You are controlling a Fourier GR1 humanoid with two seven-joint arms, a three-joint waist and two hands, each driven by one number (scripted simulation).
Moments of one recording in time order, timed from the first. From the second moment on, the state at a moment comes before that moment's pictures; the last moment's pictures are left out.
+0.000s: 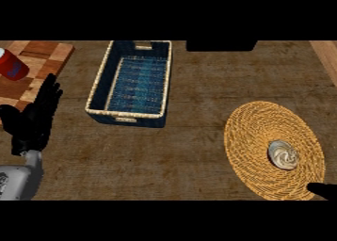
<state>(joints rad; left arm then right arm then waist) -0.19 0.36 -0.04 -1.46 0.15 0.24 0.14 0.25 -1.01 0.22 -2.06 0.05 -0.59 1.00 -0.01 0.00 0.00</state>
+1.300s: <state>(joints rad) -0.19 0.30 0.06 -1.47 0.07 0.14 0.16 0.20 -0.48 0.26 -1.82 0.51 -0.56 0.84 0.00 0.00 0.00</state>
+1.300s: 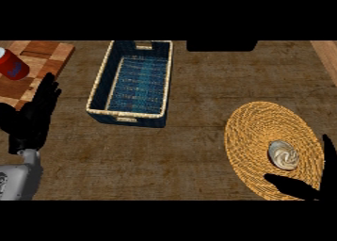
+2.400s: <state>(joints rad) -0.17 0.24 0.12 -1.50 0.01 0.09 0.16 0.15 -0.30 0.10 -1.63 0.62 -0.38 0.72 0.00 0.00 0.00</state>
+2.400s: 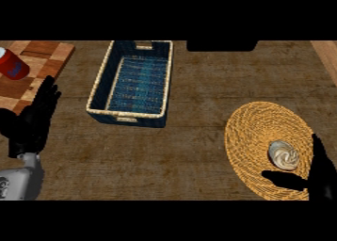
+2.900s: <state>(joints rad) -0.19 0.21 0.12 -1.49 -0.02 0.09 0.18 0.07 -0.26 0.04 -1.49 0.60 -0.32 0.63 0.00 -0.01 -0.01</state>
